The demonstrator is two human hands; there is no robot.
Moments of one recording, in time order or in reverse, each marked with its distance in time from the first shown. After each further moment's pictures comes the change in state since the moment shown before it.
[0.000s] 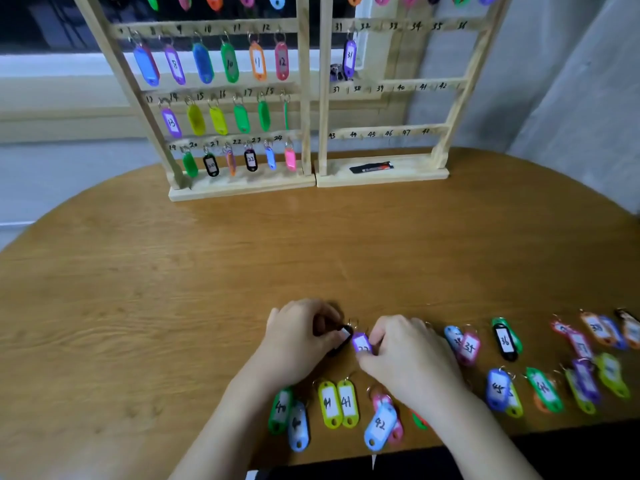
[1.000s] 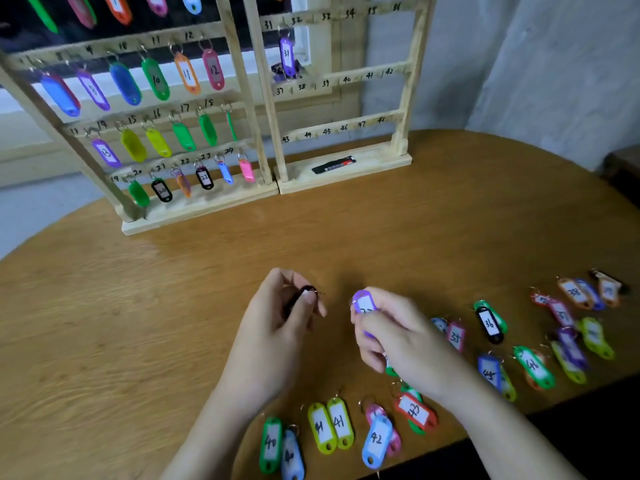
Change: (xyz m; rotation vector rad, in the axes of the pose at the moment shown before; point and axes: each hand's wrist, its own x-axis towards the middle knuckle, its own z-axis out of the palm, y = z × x) left_hand 0.004 0.036 -0.027 -0.639 0.086 0.182; right_hand 0.002 0.014 -0.019 1.082 -0.095 -0.208
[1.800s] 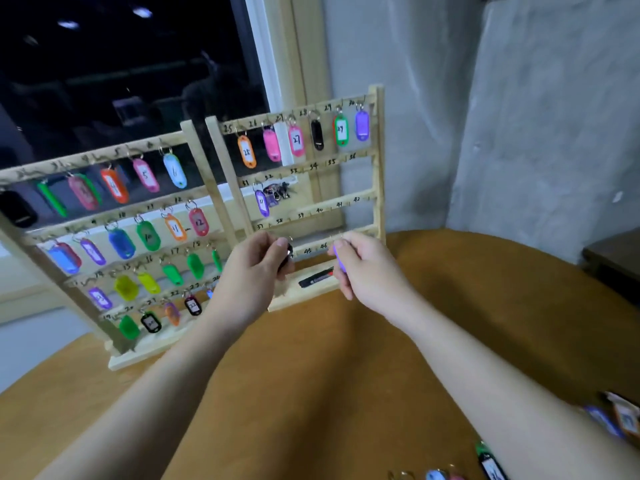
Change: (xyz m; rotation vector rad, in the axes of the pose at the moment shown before) left_hand 0.194 0.101 -0.002 0.291 0.088 0.175; right_hand 0.160 -0.104 -0.100 -0.154 0.326 -0.355
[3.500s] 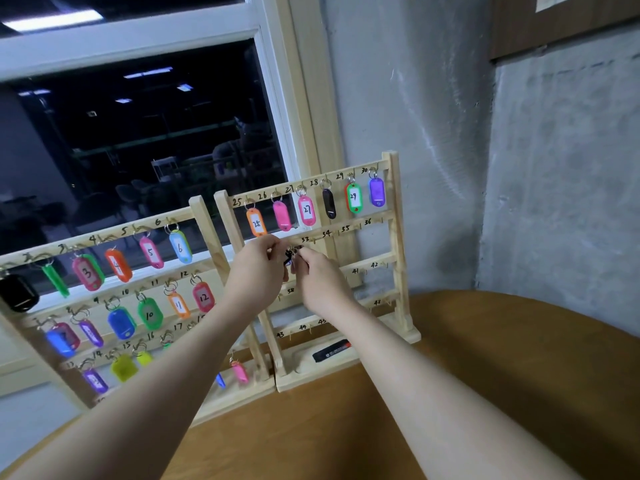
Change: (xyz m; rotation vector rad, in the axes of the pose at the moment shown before) left_hand 0.137 0.004 -0.006 0.399 0.176 0.059; right_hand 0.139 -0.019 0.054 -0.252 0.015 -0.082
